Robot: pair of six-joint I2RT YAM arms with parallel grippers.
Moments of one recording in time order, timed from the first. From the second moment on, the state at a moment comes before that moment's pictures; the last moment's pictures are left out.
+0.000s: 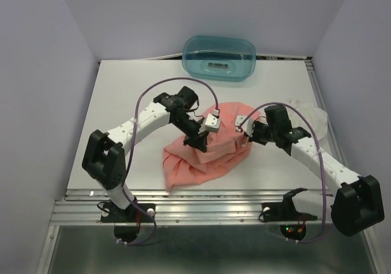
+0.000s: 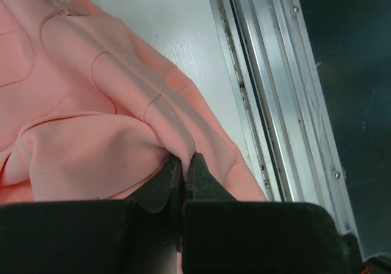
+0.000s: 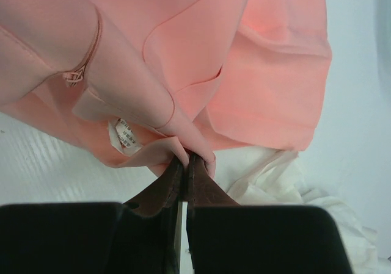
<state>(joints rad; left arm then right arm) -0.63 1.67 1.38 -1.04 0.92 0.98 0.35 1.14 0.75 -0.42 -0.30 -0.93</state>
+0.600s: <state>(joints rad) -0.57 1.48 0.95 -0.39 0.79 -0.06 0.35 1.16 0.76 -0.42 -0.29 -0.83</state>
